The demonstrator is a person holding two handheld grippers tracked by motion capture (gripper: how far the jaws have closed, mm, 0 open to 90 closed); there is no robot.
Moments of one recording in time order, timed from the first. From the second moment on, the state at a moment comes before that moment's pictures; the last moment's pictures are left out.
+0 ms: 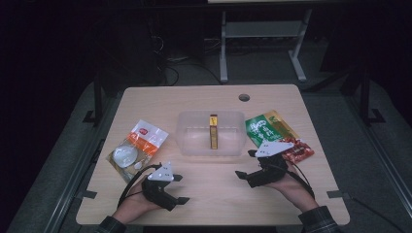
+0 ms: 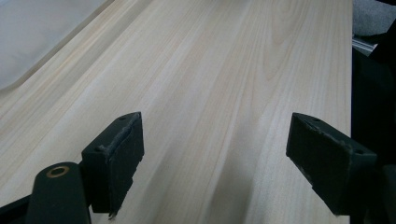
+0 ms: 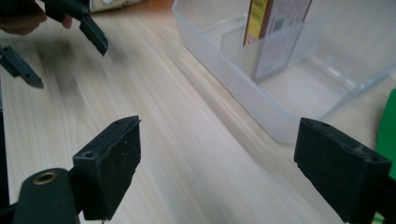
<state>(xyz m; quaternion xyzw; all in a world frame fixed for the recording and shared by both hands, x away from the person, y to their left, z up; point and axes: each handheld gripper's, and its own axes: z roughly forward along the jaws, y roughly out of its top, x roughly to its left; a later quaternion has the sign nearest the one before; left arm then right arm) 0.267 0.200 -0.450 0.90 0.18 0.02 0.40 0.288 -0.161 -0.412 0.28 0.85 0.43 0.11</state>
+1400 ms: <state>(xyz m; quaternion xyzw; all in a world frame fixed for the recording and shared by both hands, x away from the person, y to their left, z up) 0.270 0.198 -0.452 0.90 0.19 0.02 0.39 0.399 -0.269 -0.442 0.45 0.81 0.33 0.18</state>
